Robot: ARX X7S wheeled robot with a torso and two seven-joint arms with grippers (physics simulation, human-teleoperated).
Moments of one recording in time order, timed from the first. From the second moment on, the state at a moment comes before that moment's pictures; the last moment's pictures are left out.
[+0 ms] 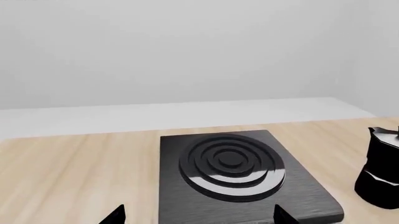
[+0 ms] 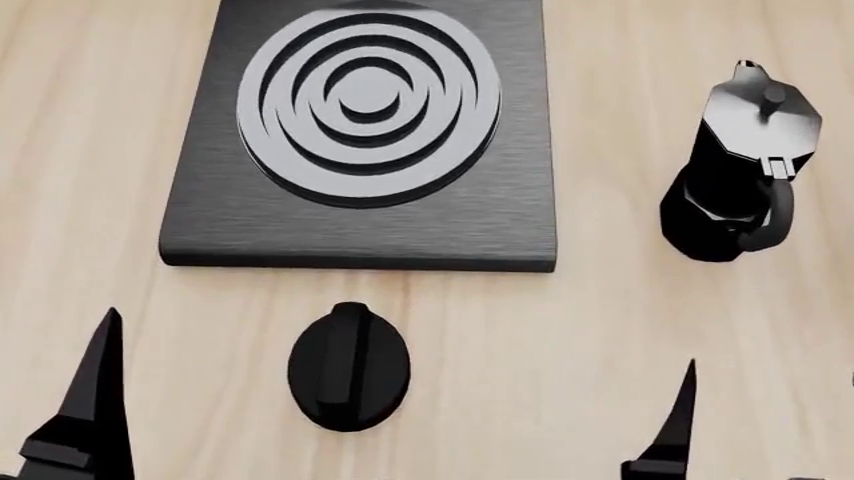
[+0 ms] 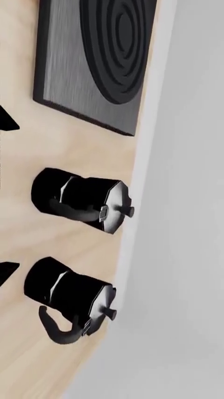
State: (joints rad) left arm -0.21 -0.66 0.23 0.98 -0.76 -0.56 -0.65; right arm -0.07 0.54 0.06 -0.70 0.37 0.44 0.37
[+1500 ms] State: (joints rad) left arm -0.22 -0.70 0.28 0.98 -0.75 -0.51 -0.68; right arm 0.08 0.86 0.51 -0.34 0.84 0.59 0.07
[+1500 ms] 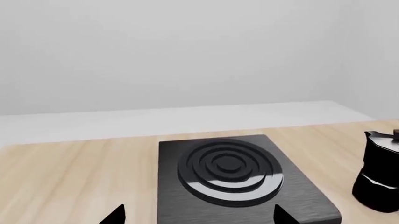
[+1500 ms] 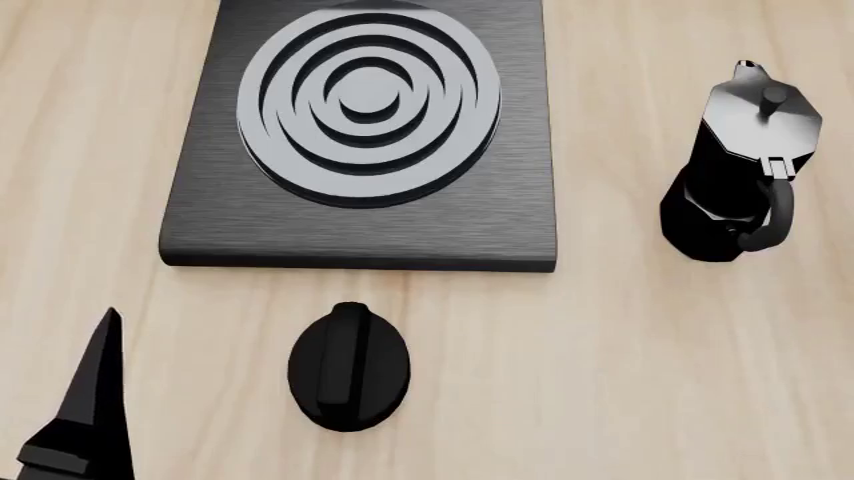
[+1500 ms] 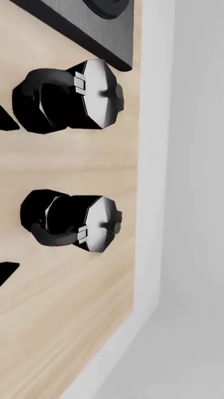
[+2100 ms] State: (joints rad) left arm -0.22 -0.71 0.29 0.98 -0.76 -0.49 -0.69; right arm 0.33 0.90 0.34 -0.03 0.75 0.56 0.02
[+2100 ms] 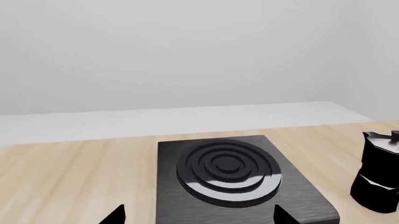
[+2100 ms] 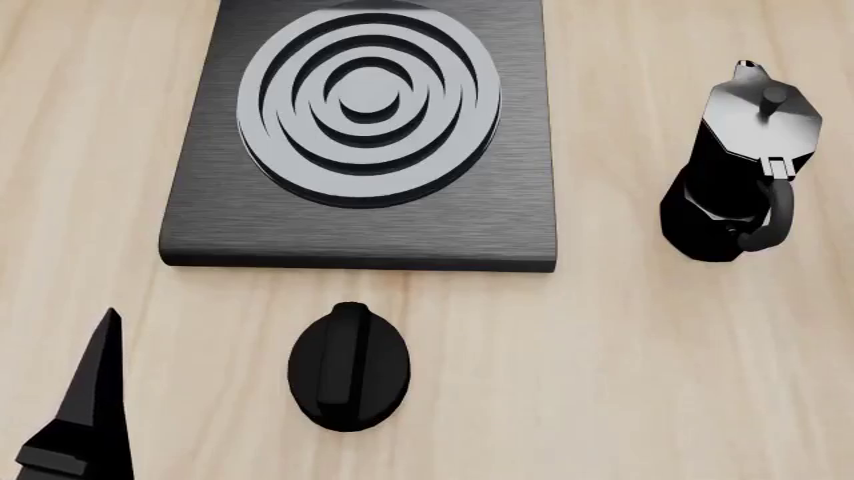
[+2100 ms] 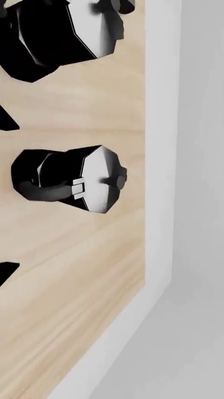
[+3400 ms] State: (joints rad) left arm -0.23 -0.73 0.32 0.97 -0.76 -0.47 -0.71; right arm 0.81 0.84 -0.02 0.40 0.56 0.55 -0.09
